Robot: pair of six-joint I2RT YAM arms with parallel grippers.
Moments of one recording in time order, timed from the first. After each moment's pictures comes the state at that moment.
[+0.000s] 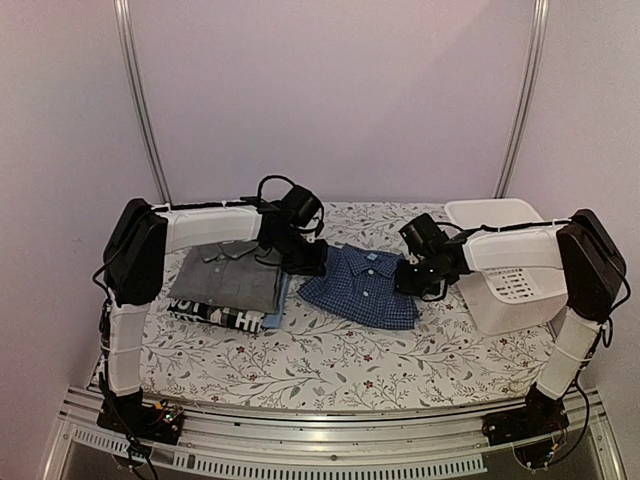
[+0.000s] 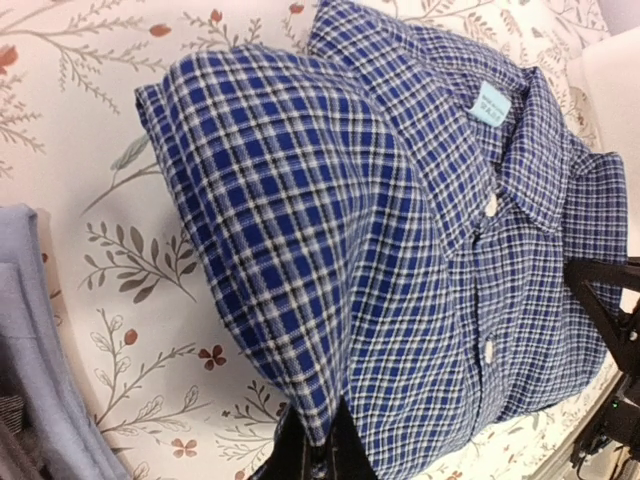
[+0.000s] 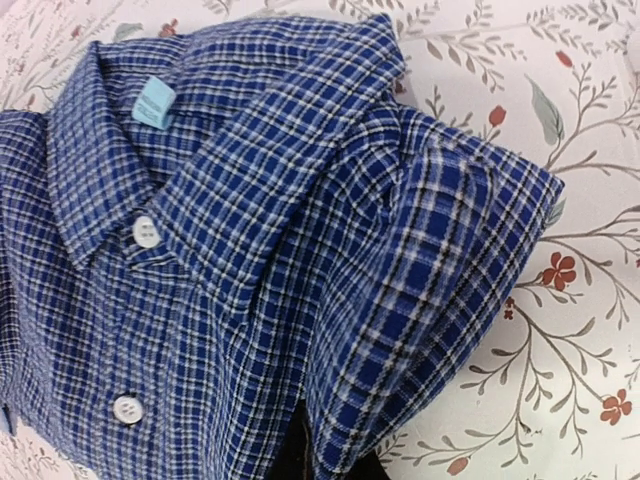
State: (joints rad) left arm -0.73 2.15 1.70 -0.60 0.15 -0.57; right arm 0.64 1.79 1.09 -0.35 0.12 0.69
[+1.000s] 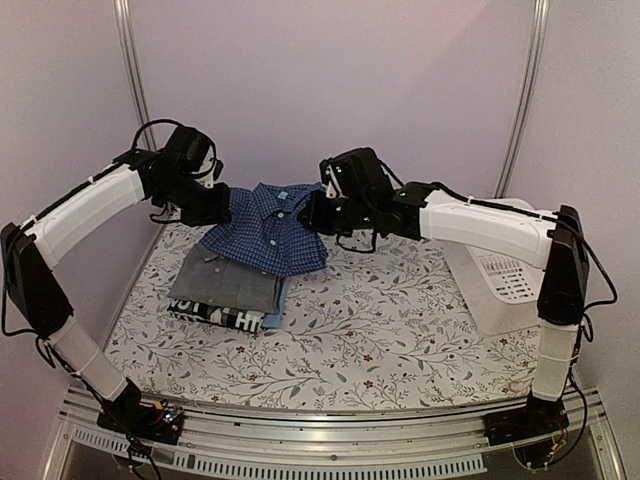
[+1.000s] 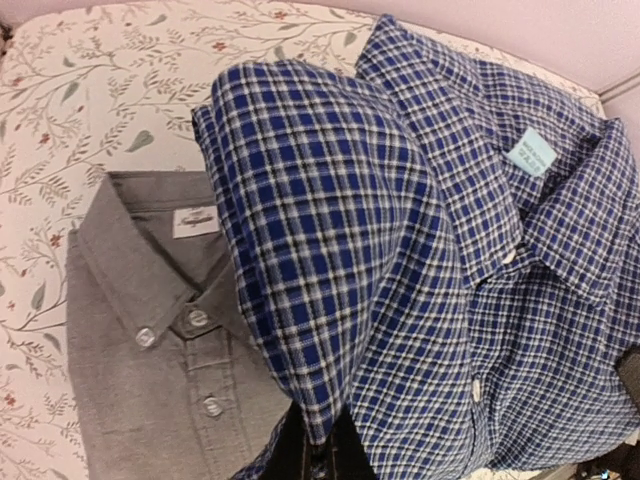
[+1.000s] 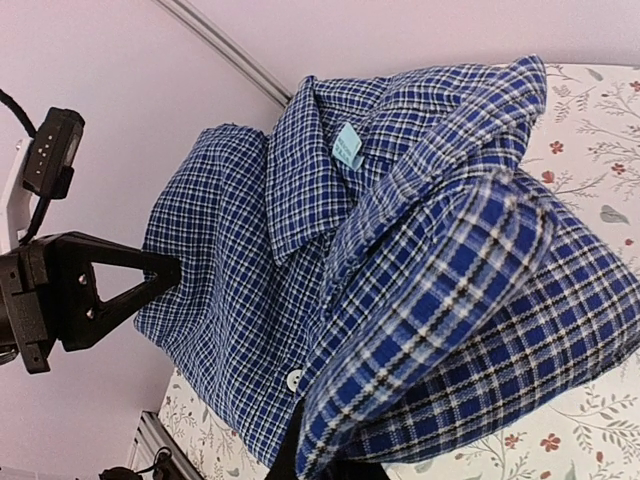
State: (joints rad) left arm -0.45 1.60 1.56 -0.87 0.03 -0.44; right arm 0.91 1.93 1.73 -0.29 0.03 0.74
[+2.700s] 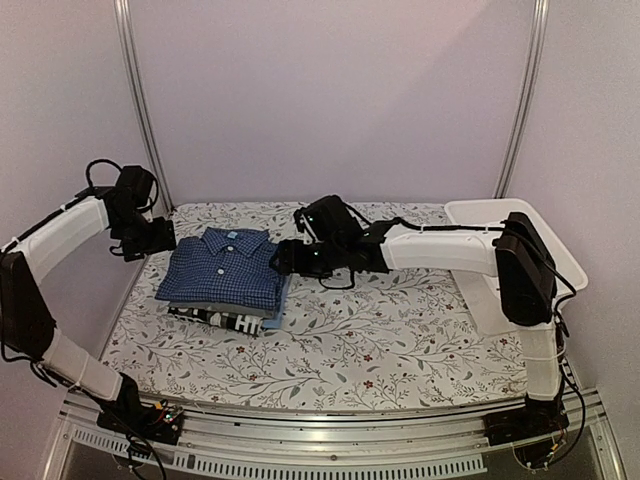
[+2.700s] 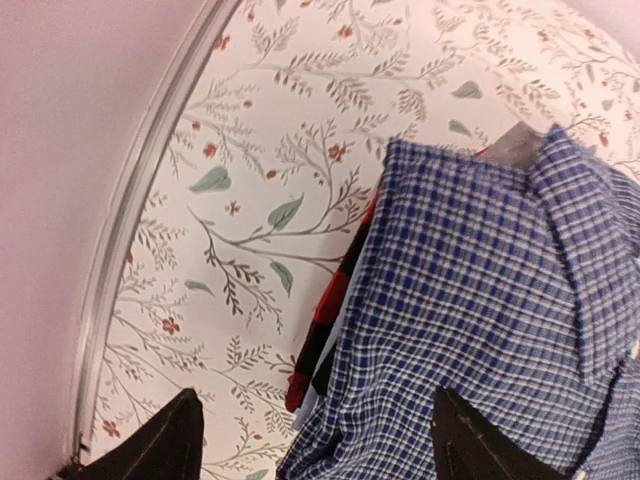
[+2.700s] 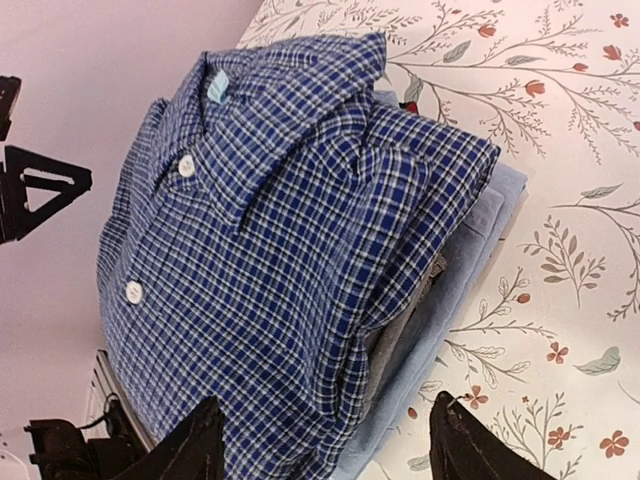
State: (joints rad) left arm -0.08 1.45 1.18 -0.84 -0.17 -0.38; right arm 0.96 2.16 1.71 -0.18 -0.09 0.74
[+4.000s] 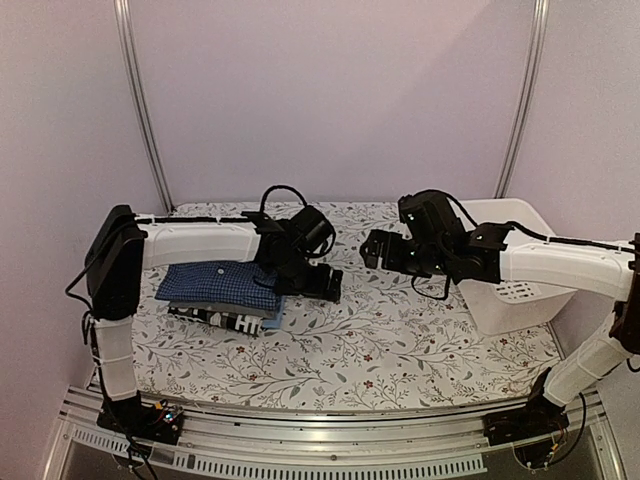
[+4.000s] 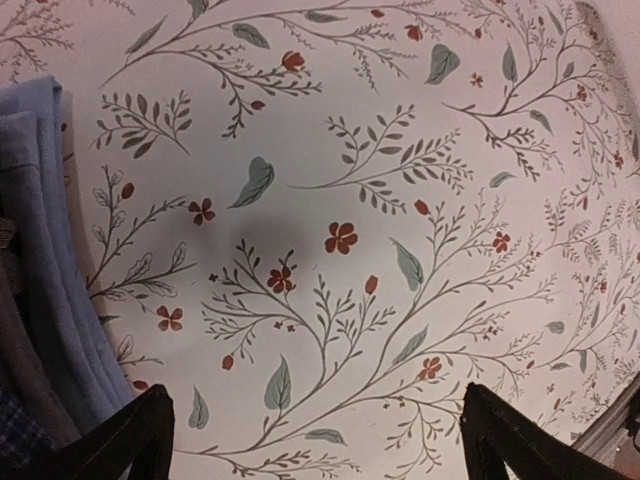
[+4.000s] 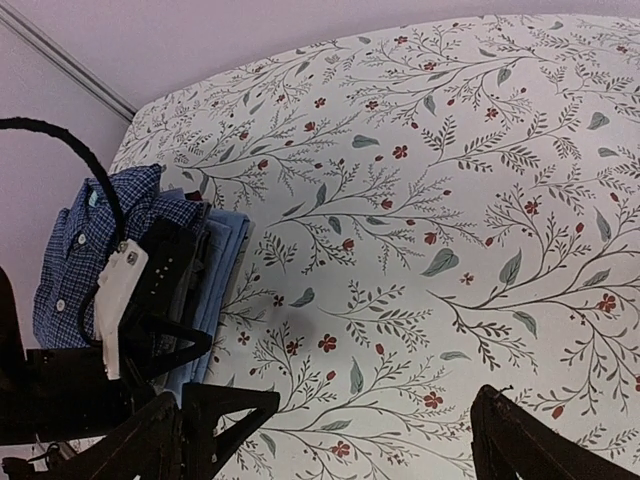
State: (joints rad) left arm -0.88 1.97 1.53 -0.66 -0.04 -0.60; right arm 0.87 1.48 1.12 -0.29 0.28 0.74
